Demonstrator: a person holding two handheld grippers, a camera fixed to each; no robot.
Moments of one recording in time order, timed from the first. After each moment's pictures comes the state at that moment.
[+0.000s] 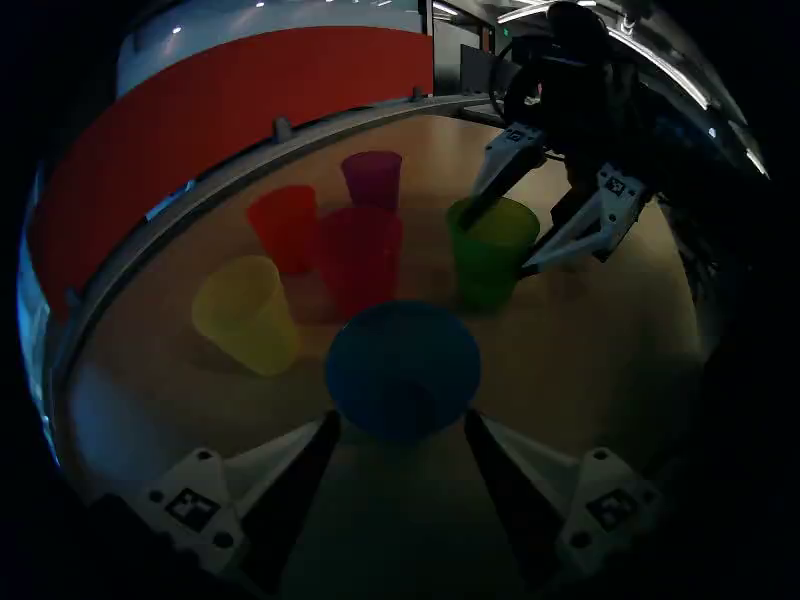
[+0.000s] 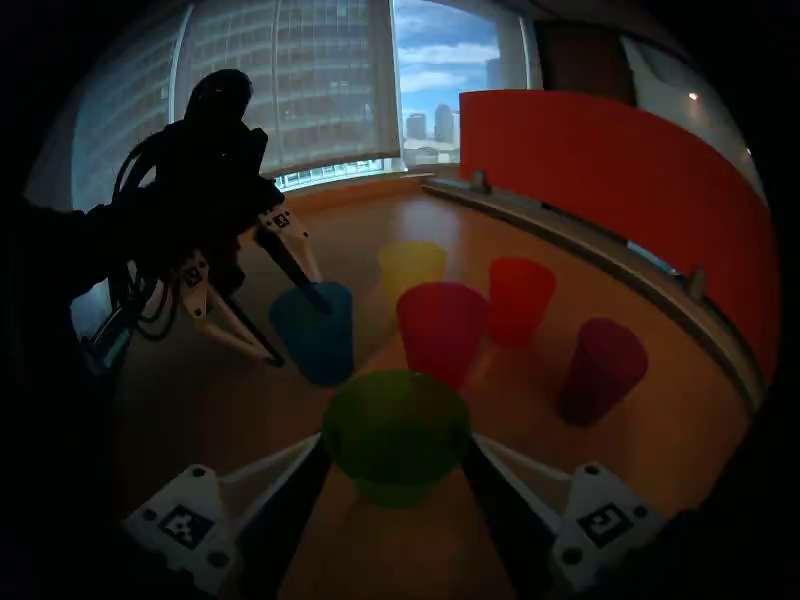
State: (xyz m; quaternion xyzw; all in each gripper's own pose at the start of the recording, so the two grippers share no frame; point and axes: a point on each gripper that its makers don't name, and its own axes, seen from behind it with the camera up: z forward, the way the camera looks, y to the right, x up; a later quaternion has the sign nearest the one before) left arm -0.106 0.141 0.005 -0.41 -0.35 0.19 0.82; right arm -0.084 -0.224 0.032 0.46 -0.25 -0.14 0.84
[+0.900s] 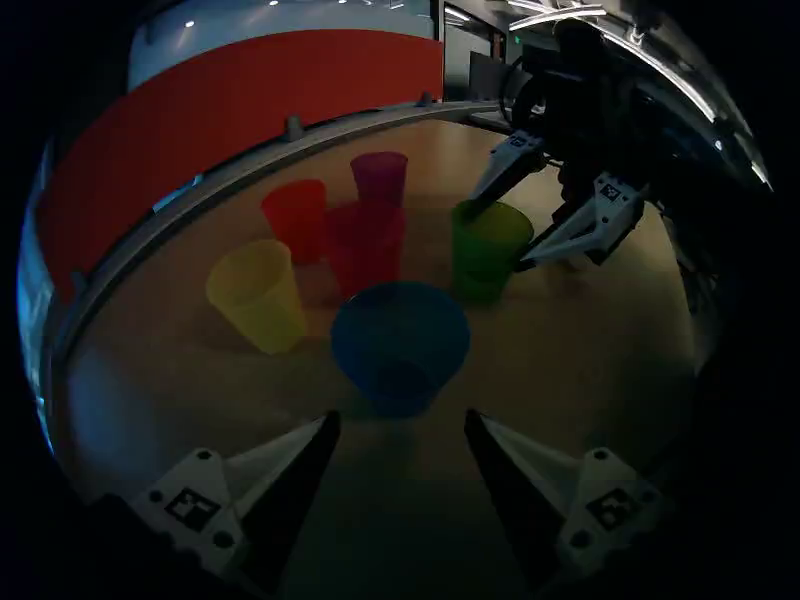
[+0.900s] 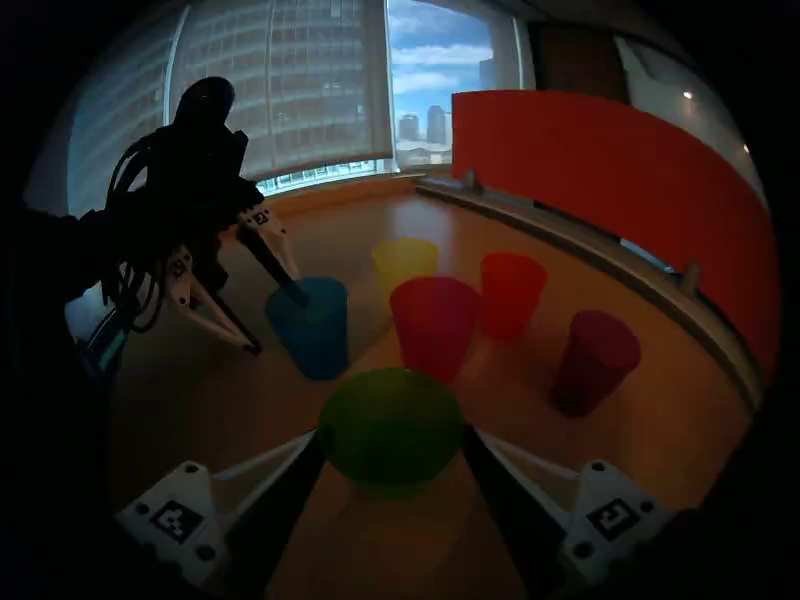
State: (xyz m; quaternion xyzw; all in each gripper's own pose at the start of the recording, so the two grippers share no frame) left arm -0.100 0.125 -0.010 -0.40 -0.35 0.18 0.83; right arm -0.084 -0.216 0.027 0.44 -0.25 -0.14 0.85
